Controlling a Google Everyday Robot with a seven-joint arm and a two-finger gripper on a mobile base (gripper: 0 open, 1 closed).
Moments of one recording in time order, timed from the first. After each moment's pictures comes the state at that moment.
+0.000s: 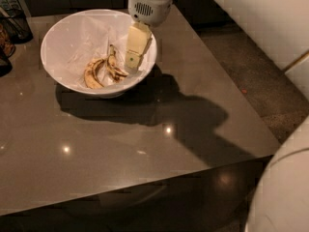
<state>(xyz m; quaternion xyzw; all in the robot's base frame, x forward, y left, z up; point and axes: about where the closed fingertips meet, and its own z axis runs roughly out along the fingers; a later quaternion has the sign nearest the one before) 0.598 0.007 0.954 -0.57 0.81 0.00 0.13</state>
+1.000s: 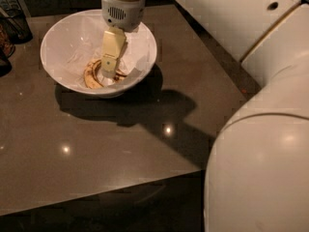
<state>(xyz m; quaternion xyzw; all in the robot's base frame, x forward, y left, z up) 0.596 0.064 0.938 -0.61 0.79 0.03 0.10</state>
